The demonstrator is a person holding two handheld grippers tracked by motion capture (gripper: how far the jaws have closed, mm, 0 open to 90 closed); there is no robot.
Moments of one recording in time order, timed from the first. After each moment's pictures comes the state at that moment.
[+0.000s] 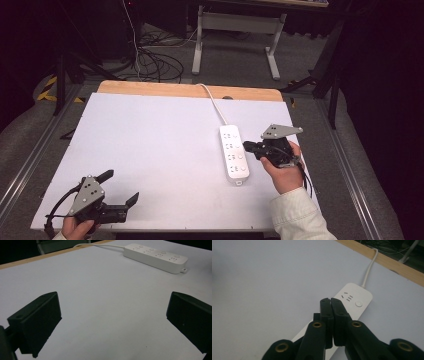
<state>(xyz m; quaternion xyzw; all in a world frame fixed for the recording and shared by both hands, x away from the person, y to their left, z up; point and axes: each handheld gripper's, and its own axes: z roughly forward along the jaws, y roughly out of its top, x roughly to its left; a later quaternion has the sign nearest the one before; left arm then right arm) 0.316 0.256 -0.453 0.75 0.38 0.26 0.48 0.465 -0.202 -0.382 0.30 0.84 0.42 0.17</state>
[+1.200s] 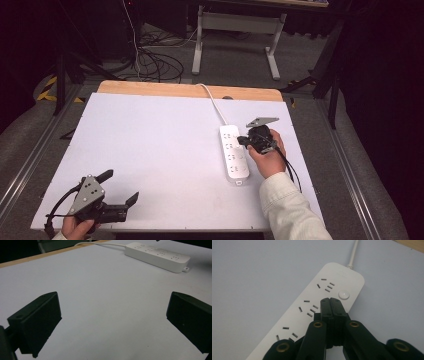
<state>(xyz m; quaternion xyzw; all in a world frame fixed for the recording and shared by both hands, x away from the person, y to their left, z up) 0.317 0.256 -0.454 0.75 0.38 0.26 0.48 0.530 -0.183 -0.432 0.37 0.85 0.35 0.16</state>
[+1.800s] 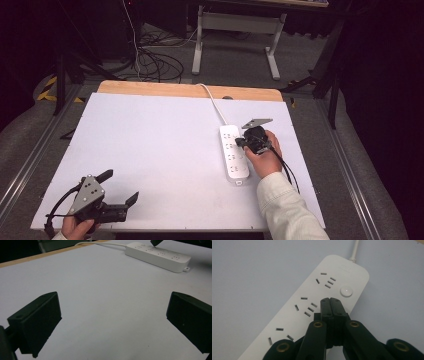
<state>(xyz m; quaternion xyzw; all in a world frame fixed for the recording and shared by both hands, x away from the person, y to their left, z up) 0.317 0.256 -0.454 0.75 0.38 0.26 0.48 0.536 -0.175 -0.445 0.37 0.86 0.33 0.16</state>
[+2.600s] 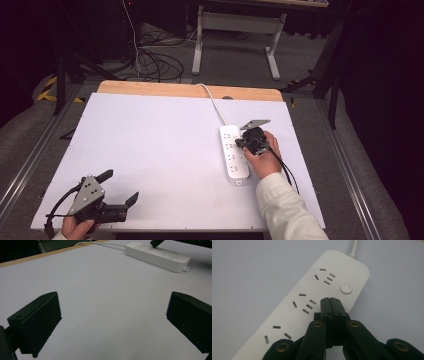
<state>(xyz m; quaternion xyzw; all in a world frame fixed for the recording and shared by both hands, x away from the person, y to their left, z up) 0.317 0.256 -0.454 0.75 0.38 0.26 0.48 0.535 -0.172 -0.448 0.36 0.86 0.31 0.17</state>
